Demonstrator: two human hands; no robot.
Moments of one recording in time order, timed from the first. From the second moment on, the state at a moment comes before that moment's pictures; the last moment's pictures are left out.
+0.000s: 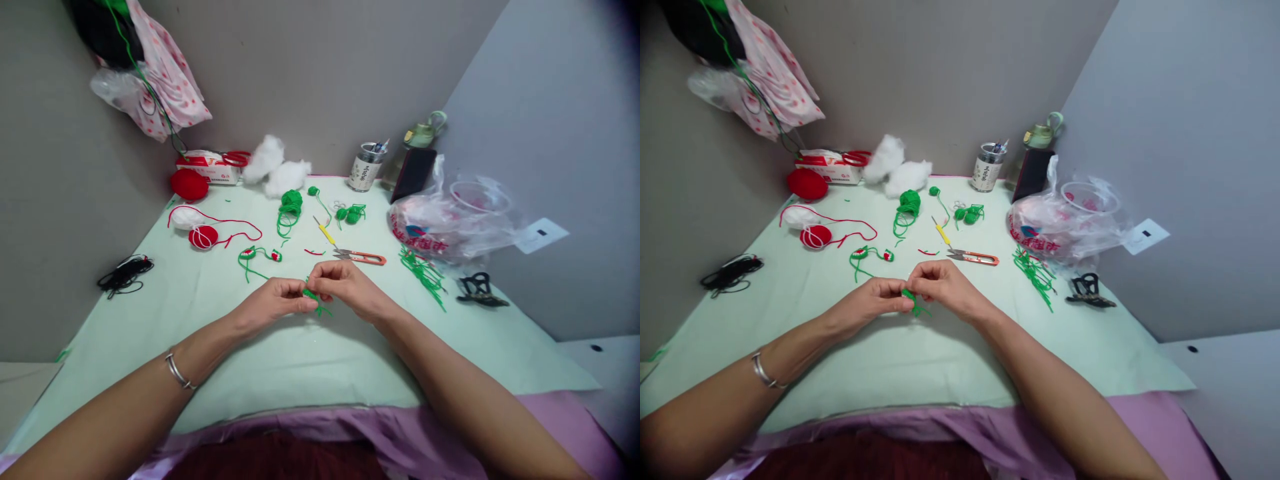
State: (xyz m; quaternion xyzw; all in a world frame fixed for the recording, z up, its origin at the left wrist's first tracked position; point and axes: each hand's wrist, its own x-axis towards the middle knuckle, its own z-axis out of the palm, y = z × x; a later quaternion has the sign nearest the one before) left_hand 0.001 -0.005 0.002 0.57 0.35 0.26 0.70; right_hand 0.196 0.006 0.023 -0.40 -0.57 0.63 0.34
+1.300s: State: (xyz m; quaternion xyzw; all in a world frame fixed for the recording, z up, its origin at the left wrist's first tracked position) left_hand 0.006 -0.011 0.004 0.54 0.37 0.30 0.70; right_hand 0.217 0.028 0.015 -0.48 -0.68 0.46 0.32
